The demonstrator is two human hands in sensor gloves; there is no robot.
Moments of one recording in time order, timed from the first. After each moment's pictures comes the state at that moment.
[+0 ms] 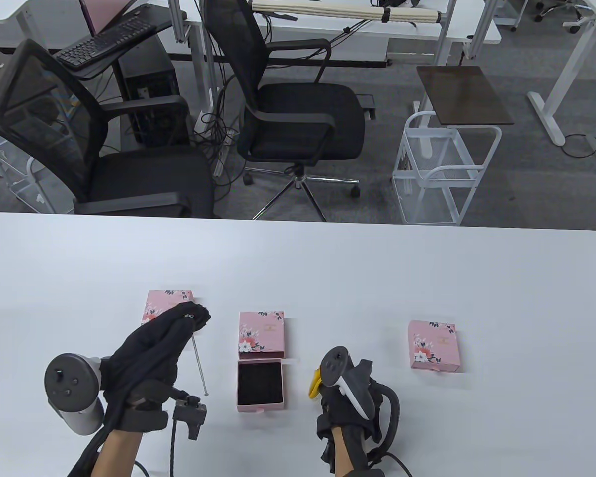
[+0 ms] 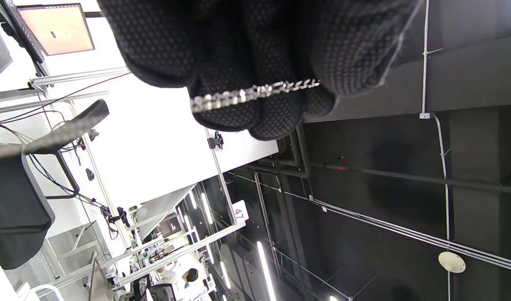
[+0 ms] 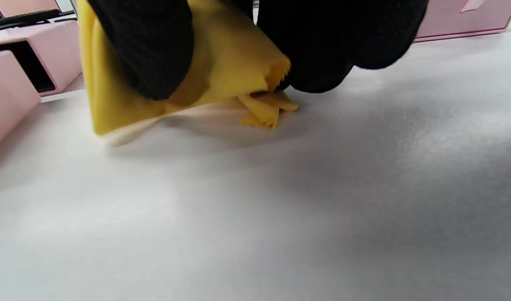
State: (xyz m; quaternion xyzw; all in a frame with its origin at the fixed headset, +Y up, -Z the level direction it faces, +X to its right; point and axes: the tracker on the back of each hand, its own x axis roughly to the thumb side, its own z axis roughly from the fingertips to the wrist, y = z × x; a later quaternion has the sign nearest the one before) left_hand -0.249 -0.587 -0.259 0.22 -0.13 0.60 0.76; right_hand 0.082 -0.753 -0.317 -0.14 0.15 0.98 0.08
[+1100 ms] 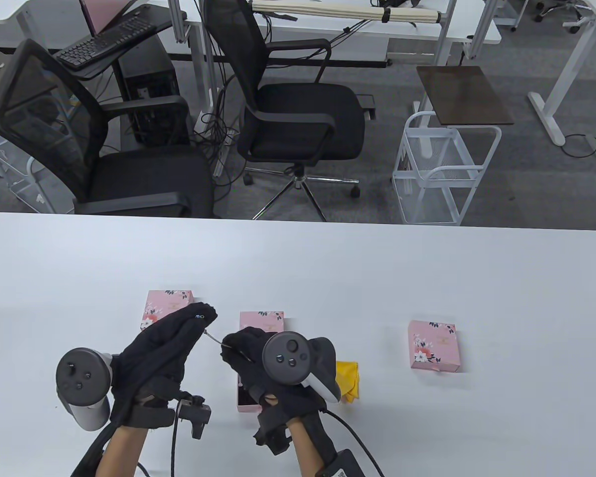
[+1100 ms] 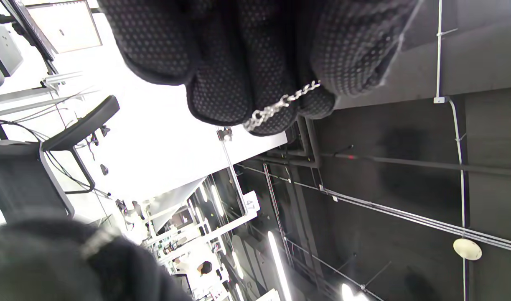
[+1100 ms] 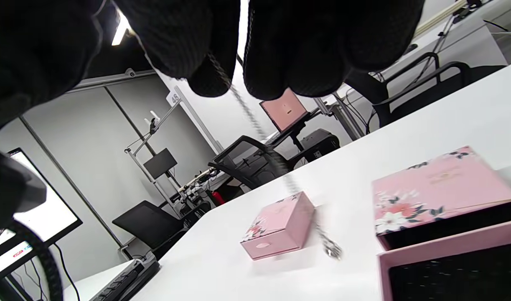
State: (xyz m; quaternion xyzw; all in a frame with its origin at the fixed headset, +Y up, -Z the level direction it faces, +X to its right) left_hand -0.249 -0.594 -0.266 0.21 -0.12 0.59 0.77; right_hand -0.010 -0.634 -0.304 0.22 0.01 0.91 0.35
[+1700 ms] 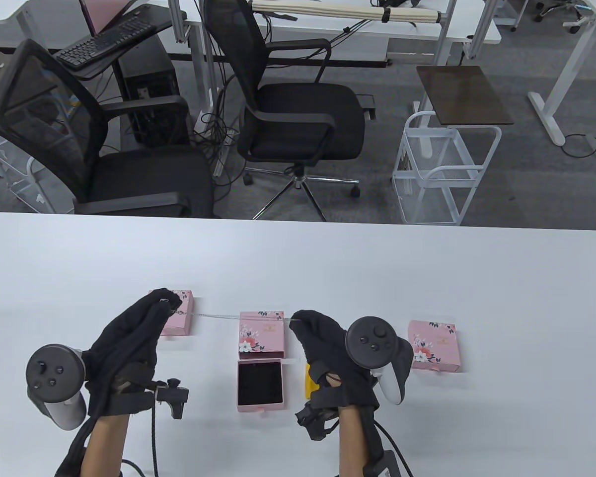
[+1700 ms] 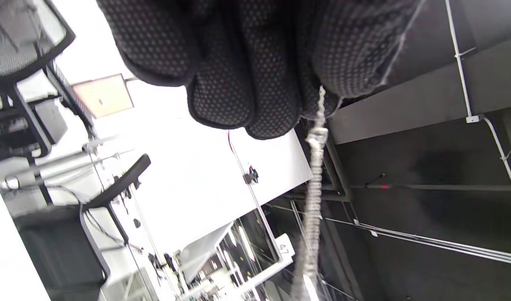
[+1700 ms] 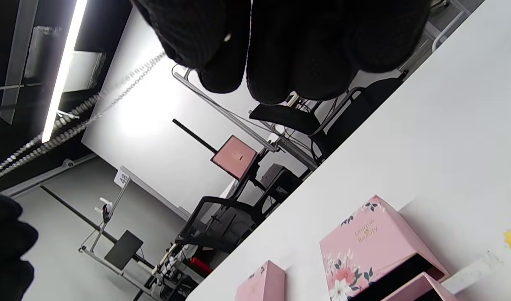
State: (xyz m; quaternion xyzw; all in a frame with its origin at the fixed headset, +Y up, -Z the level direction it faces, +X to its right) left_hand -0.284 -0.596 -0.270 0.27 -0.03 0.54 0.80; right_hand 0.081 -0.627 -0.314 0.07 -0.02 0.87 0.48
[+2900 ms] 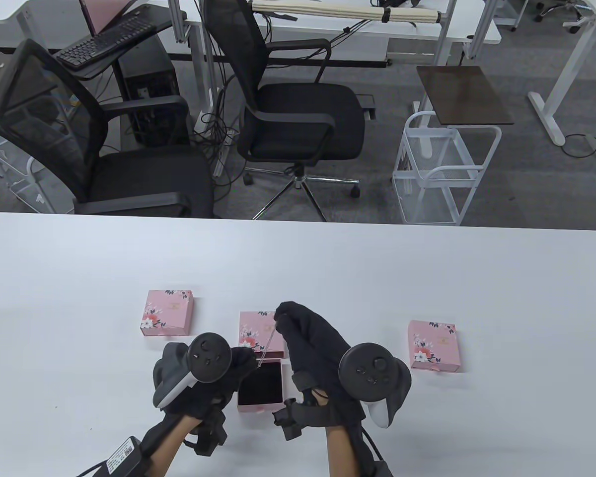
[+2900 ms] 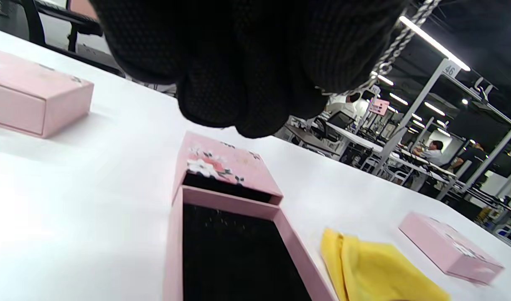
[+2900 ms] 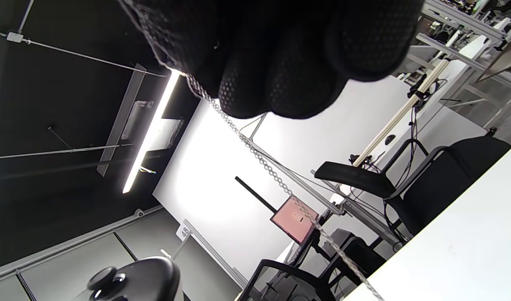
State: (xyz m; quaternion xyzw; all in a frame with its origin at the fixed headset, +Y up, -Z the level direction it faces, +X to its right) left_hand -0.170 -0.679 -0.310 -0.07 -0.09 0.20 0.97; right_hand 0.053 -0.588 -0.278 0.13 -0.17 0.84 0.50
